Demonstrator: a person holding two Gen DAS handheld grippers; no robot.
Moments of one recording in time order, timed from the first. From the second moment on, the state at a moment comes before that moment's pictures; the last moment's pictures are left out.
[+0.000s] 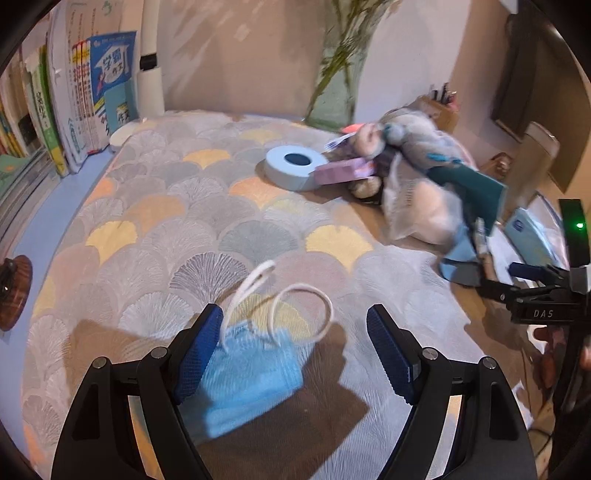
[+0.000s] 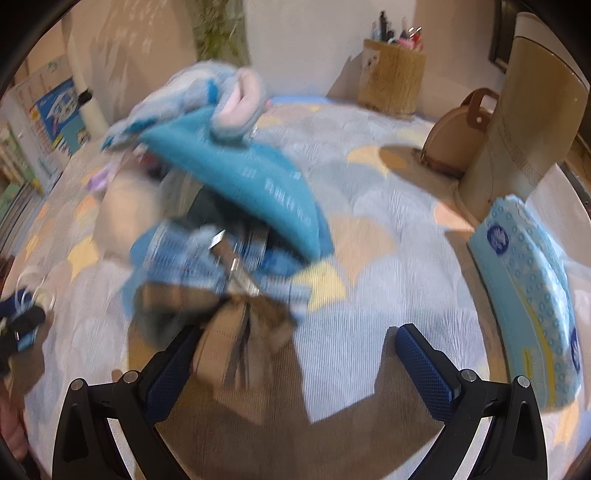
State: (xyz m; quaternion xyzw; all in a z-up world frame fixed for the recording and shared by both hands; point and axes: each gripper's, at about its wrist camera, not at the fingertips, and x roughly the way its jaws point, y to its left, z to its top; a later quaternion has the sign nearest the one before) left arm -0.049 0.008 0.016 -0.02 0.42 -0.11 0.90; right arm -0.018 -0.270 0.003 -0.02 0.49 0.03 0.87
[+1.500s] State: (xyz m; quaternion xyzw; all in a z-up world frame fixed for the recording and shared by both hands) left arm -0.077 -0.037 0.064 0.05 0.36 -0.19 0.91; right arm -0.057 -0.272 0.041 -0.01 0.42 0.14 0.90
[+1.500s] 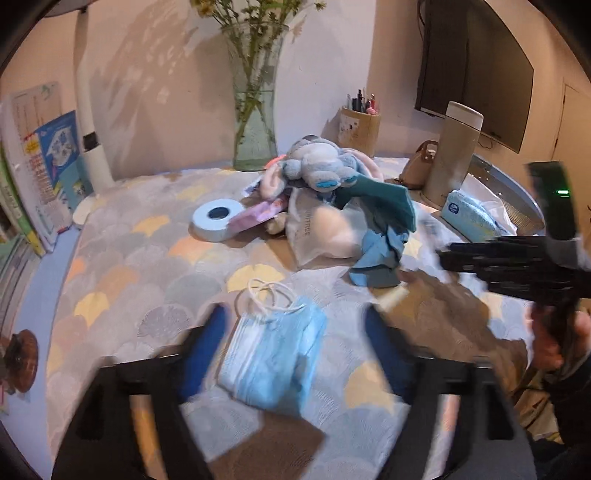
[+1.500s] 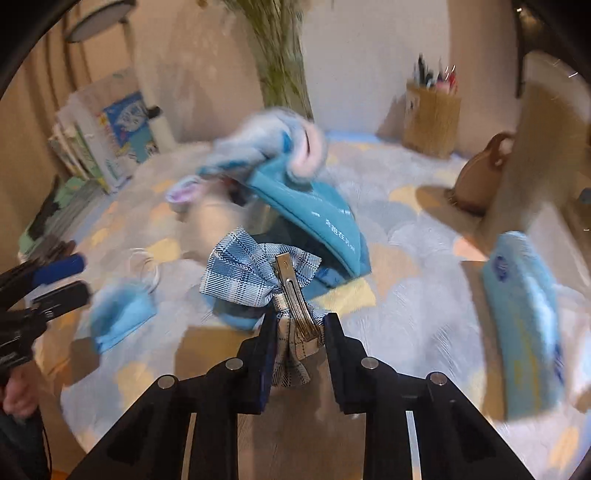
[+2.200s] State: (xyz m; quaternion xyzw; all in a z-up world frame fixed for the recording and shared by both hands) left arm -0.061 -0.036 0.008 0.06 0.43 -0.13 0.89; right arm -0.083 -0.266 0.012 -0.03 0.44 0.11 0.89
